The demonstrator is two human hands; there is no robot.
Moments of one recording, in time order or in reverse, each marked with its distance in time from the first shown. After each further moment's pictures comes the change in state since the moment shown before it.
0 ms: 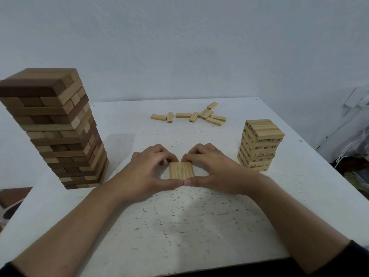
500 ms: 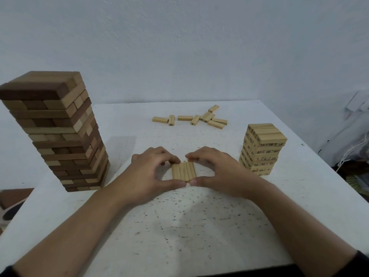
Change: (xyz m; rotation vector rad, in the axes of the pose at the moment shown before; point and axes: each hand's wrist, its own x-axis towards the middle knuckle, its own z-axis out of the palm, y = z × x) left_hand 0.000 0.007 -0.001 0.040 0.071 -0.025; right_hand -0.002 0.007 0.001 0.202 0.132 0.070
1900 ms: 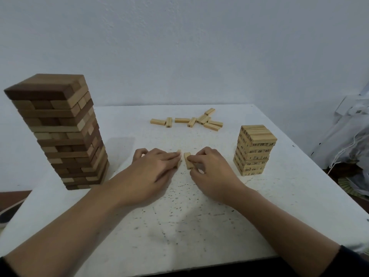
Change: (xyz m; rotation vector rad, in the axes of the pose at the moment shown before) left_hand 0.000 -0.001 -0.001 0.315 -0.069 0.224; right_hand -0.006 -0.023 0.020 -0.145 0.213 0.147
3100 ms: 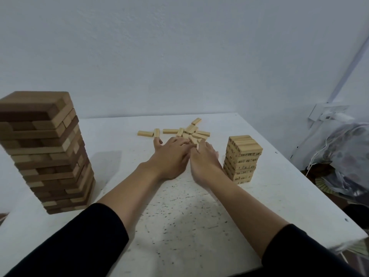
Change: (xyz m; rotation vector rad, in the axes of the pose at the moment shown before) left_hand 0.124 -0.005 0.034 0.010 0.081 0.014; right_hand 0.058 0.003 -0.004 0.178 0.071 0.522
